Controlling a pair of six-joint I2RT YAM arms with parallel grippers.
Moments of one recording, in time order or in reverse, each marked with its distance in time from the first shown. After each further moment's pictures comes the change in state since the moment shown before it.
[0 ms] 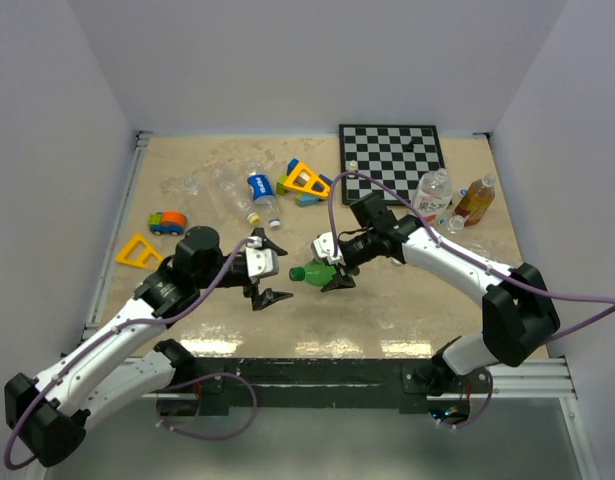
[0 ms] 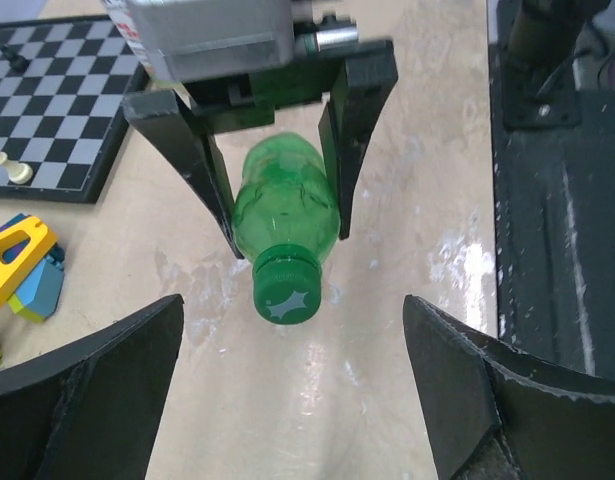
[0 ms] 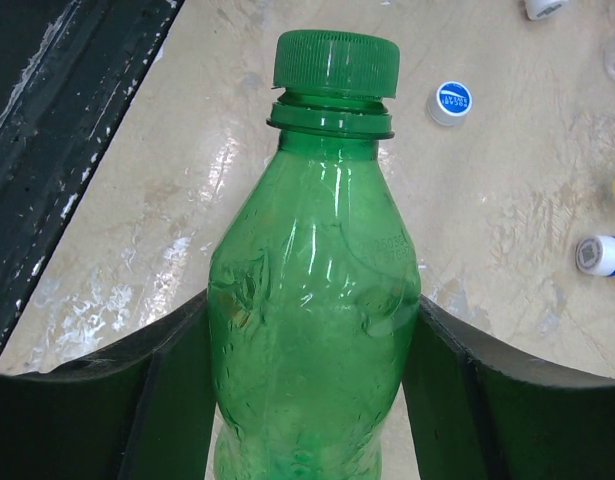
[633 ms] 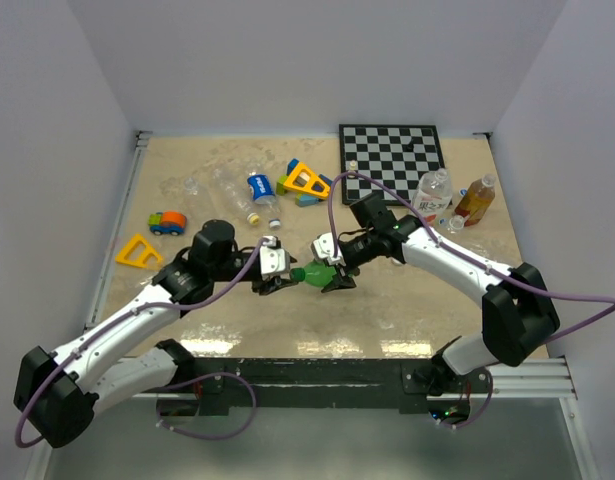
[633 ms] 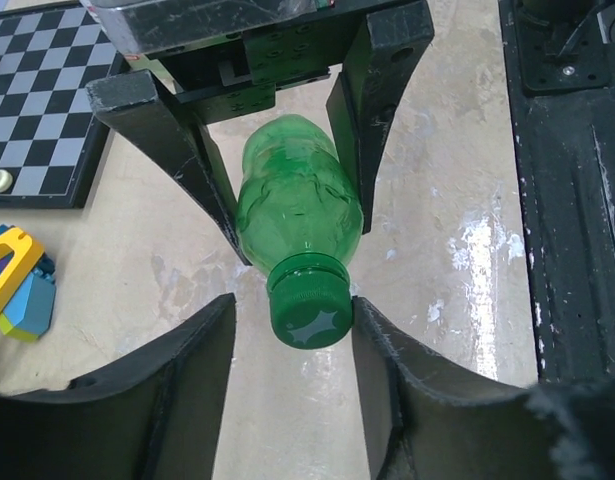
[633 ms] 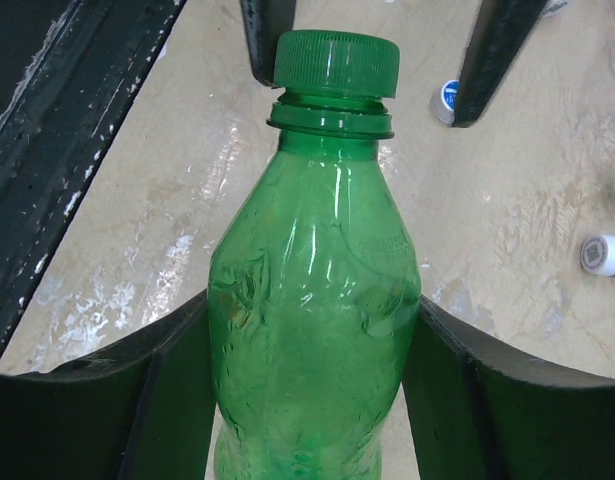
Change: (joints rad) left arm -0.006 0.178 -0.008 0.076 0.026 0.141; right arm 0.000 0.002 0.000 -0.009 0.000 -0.008
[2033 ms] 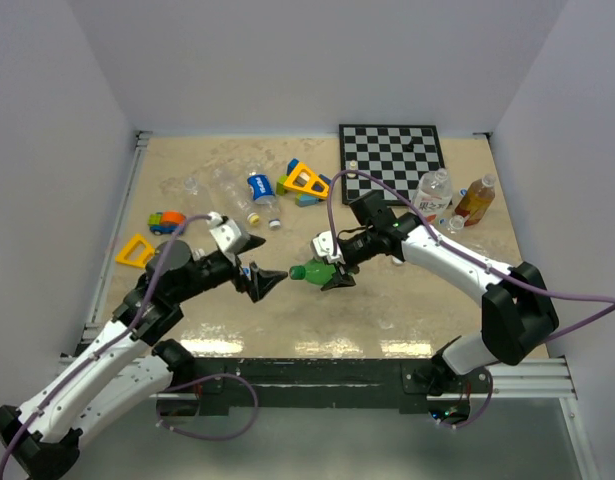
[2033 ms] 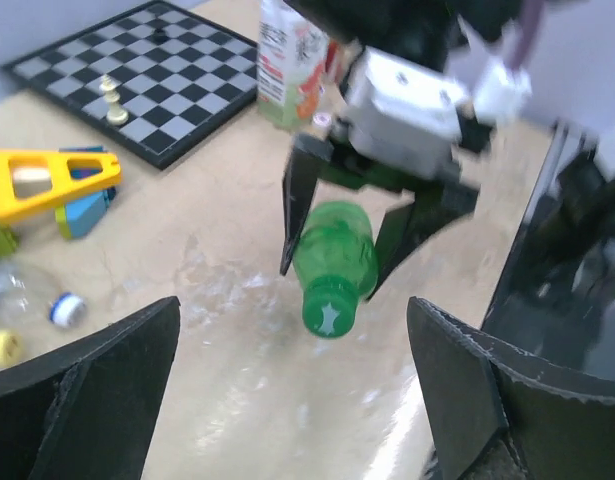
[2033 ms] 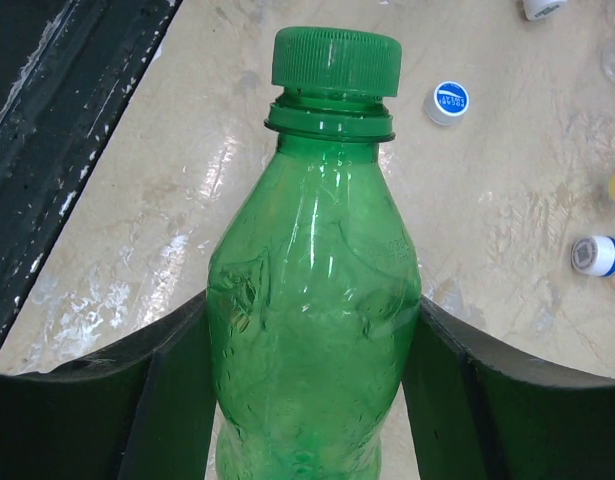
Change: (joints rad) left arm 0.001 -0.307 0.008 -0.024 -0.364 -0.639; right arm 0.000 0.007 0.022 -0.016 0.003 -0.007
